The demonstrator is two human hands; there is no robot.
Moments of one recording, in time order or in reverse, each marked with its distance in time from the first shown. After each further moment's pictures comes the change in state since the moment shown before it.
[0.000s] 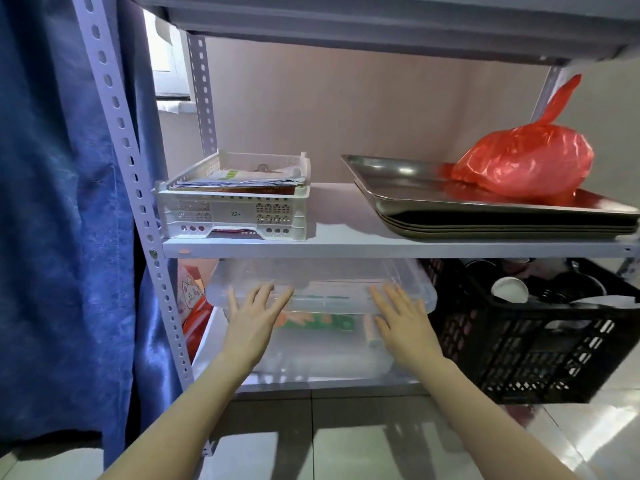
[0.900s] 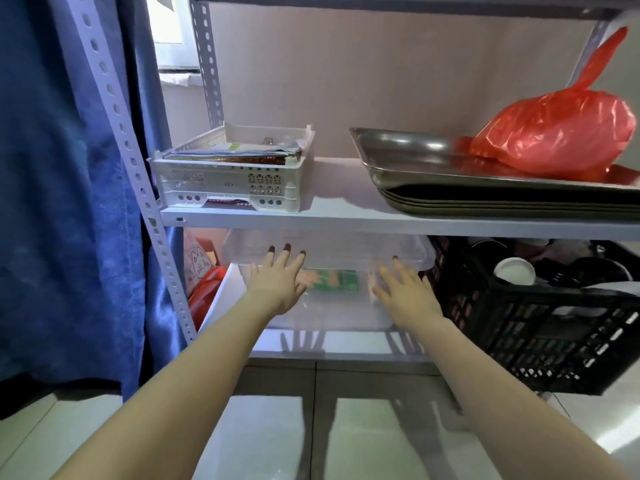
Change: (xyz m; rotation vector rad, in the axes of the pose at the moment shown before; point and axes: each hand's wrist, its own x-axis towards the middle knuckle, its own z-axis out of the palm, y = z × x) left_hand 0.043 0.045 0.006 -0.010 -0.398 -0.120; right_hand 0.018 0.024 -0.012 0.034 -0.216 0.020
